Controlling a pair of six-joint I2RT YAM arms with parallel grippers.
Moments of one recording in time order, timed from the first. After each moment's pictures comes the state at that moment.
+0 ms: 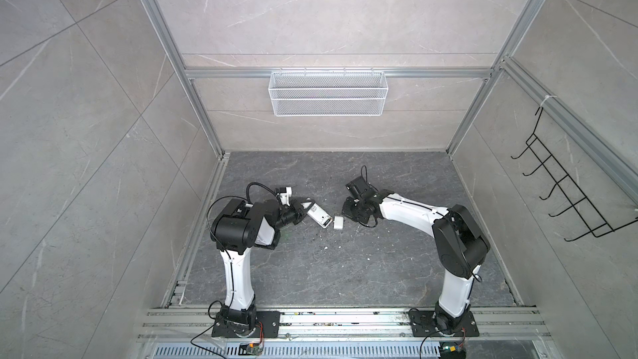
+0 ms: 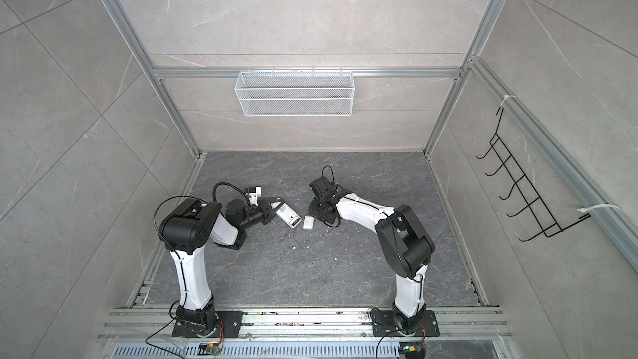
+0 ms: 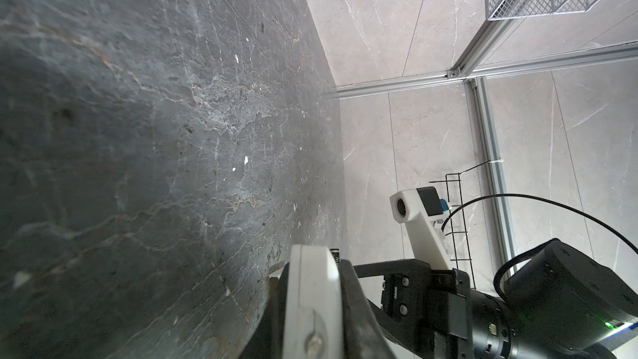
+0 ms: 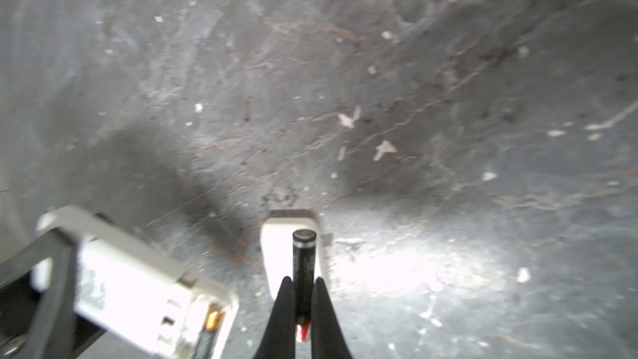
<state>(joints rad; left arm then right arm) -0.24 2.06 0.63 1.26 0.75 -1.23 0.63 1.88 1.29 -0.44 -0.06 1.00</state>
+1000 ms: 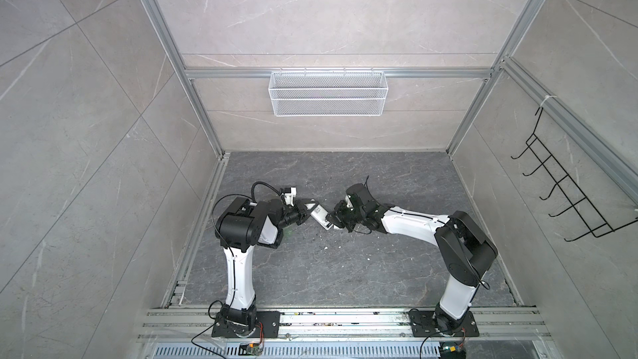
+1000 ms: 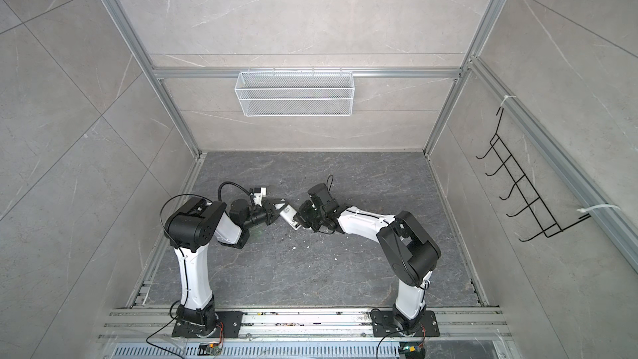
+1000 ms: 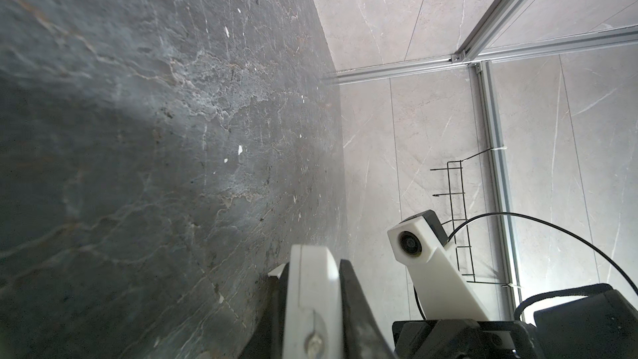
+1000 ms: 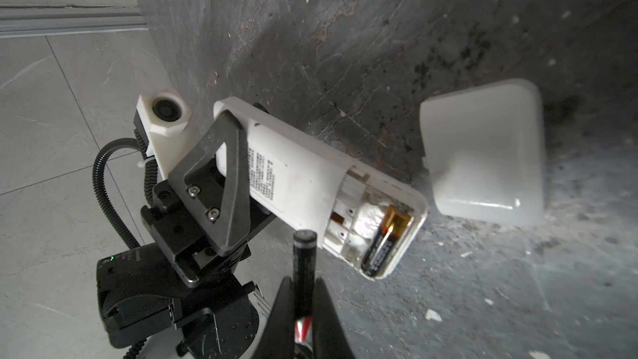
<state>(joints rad) -0.26 2.10 0.66 1.26 0.77 -1.24 0.69 1.81 1.09 -0.01 -0.36 1.36</state>
